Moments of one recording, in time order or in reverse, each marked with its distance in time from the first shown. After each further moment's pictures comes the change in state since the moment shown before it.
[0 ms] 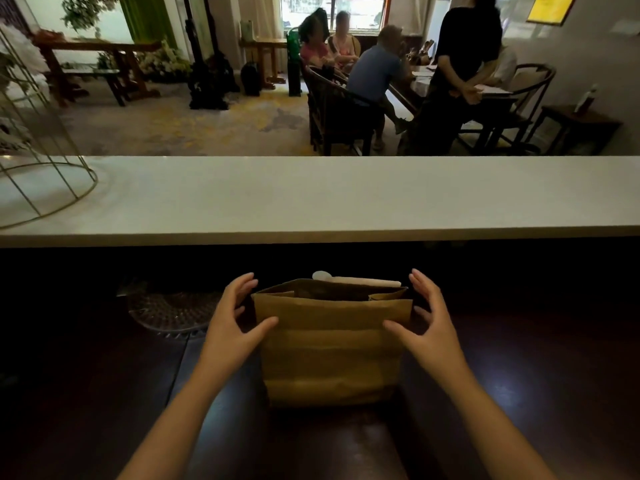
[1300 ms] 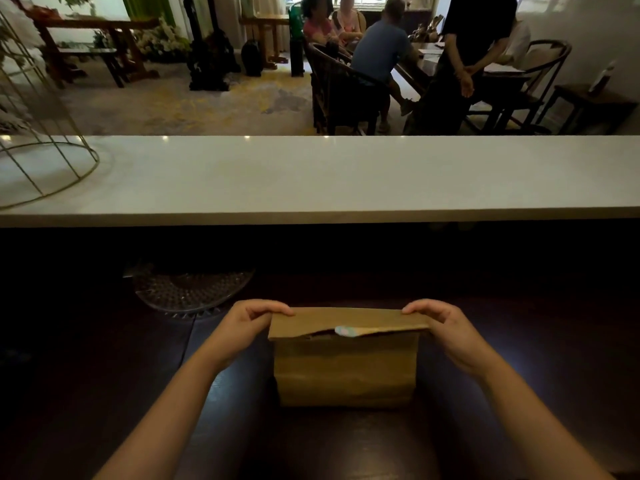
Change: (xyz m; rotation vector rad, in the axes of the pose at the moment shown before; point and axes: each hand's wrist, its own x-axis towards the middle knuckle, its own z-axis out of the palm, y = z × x) left_hand -0.004 -0.014 0.001 -0.186 -0.334 -0.266; right_hand -0.005 0.024 -0.018 0.276 -0.324 0.296
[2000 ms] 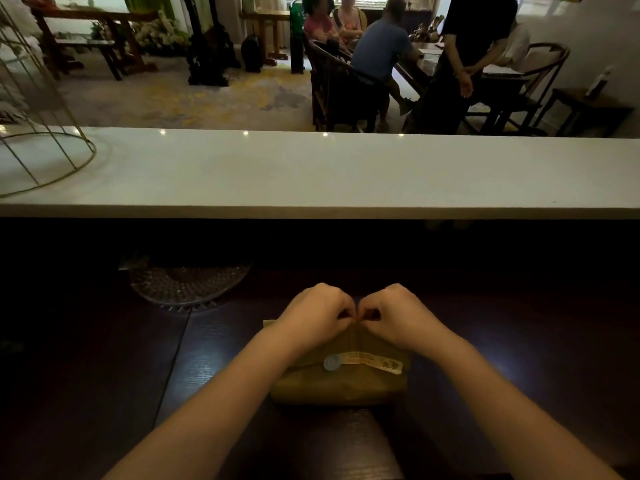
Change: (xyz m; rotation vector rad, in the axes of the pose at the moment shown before) left_hand 0.013 0.061 0.087 0.911 -0.159 0.335; right_hand 0.014 -0.048 0.054 -1.032 -0.184 -0.278
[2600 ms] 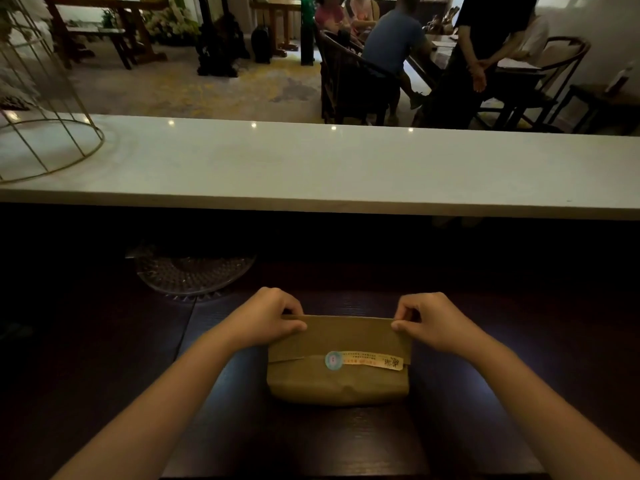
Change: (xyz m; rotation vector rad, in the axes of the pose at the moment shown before) left_hand -0.034 -0.066 -0.012 -0.159 -0.155 -0.200; right_hand -0.020 0.043 -0.005 0.163 -0.100 0.197
